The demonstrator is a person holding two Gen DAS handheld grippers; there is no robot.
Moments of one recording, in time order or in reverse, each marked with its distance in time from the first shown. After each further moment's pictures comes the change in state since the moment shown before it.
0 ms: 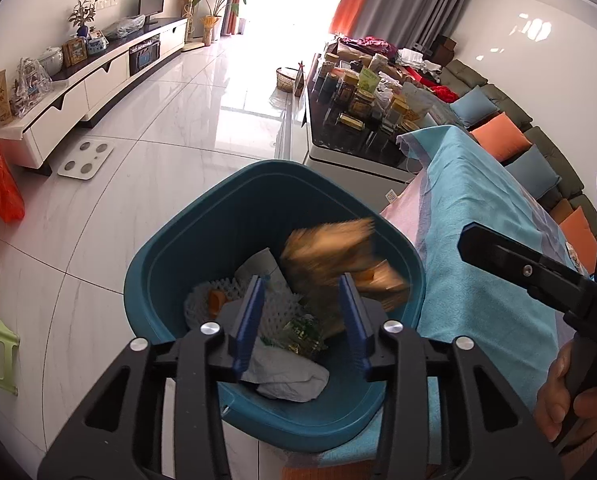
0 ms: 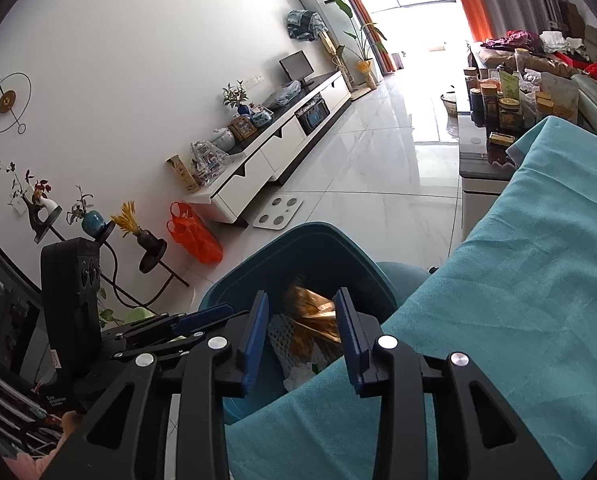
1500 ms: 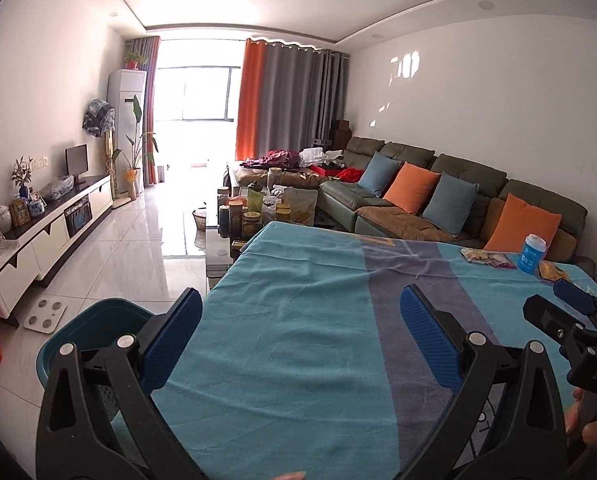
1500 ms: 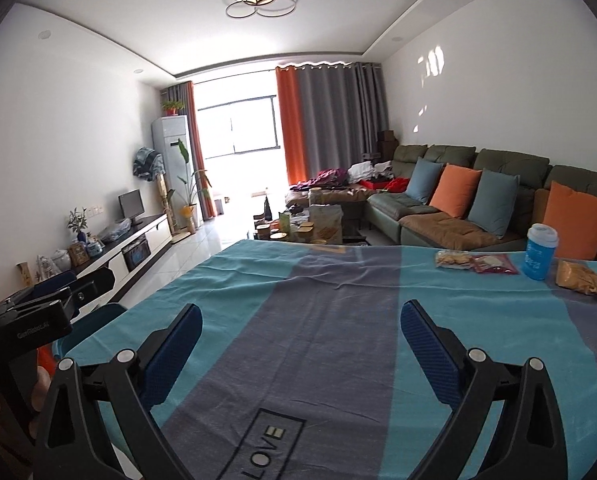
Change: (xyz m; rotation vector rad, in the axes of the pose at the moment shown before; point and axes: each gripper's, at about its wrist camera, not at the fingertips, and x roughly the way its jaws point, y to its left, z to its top) left arm -0.096 -0.248 -0.078 0.365 -0.497 -0.170; right arm -0.273 -0.074 -0.160 0.043 -0.605 -0.720
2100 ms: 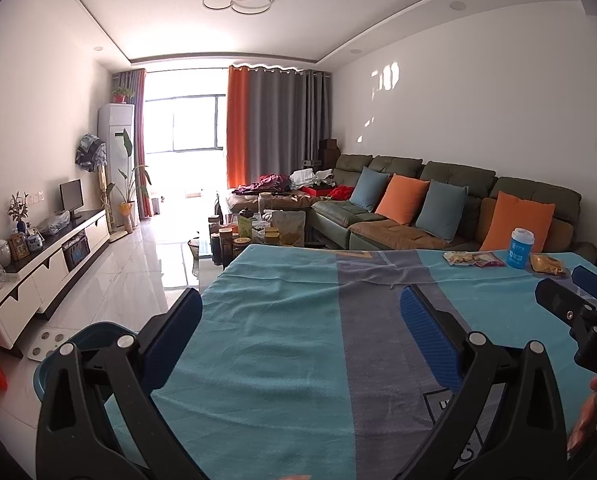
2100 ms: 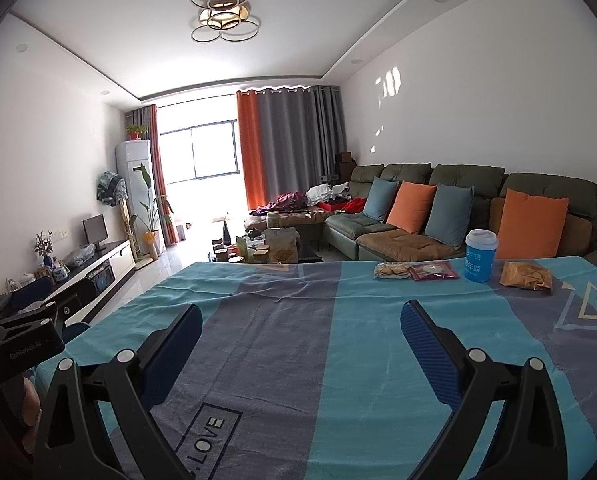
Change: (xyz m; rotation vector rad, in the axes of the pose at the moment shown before) left arm -0.018 -0.045 -0.008 0.078 -0.089 -0.009; right arm -0.035 -0.028 -0.008 0.036 -0.088 -0.140
